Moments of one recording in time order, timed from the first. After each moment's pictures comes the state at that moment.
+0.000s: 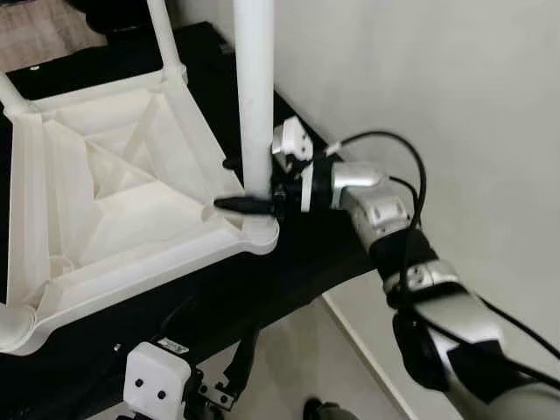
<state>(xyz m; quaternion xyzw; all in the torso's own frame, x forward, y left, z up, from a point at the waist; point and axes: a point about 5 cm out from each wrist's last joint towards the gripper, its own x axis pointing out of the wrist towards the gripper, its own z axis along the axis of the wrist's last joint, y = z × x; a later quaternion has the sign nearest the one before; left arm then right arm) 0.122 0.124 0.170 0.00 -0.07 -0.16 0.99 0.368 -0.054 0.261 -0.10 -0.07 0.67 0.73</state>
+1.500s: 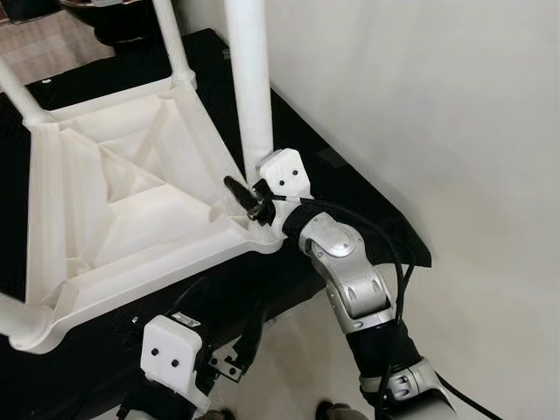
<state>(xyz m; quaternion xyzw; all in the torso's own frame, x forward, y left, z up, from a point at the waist) 0.150 0.125 0.164 0.00 -0.09 -0.16 0.98 0.324 -0.015 0.216 -0.09 -0.08 0.41 0.90</state>
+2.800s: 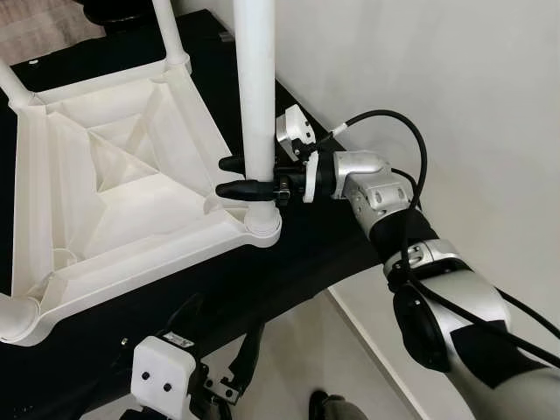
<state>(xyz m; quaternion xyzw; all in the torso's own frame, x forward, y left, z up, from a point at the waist) 0.127 0.121 0.165 -0.01 -0.07 -0.16 0.98 0.373 -0.053 0.262 -0.08 -0.06 0.69 0.72</state>
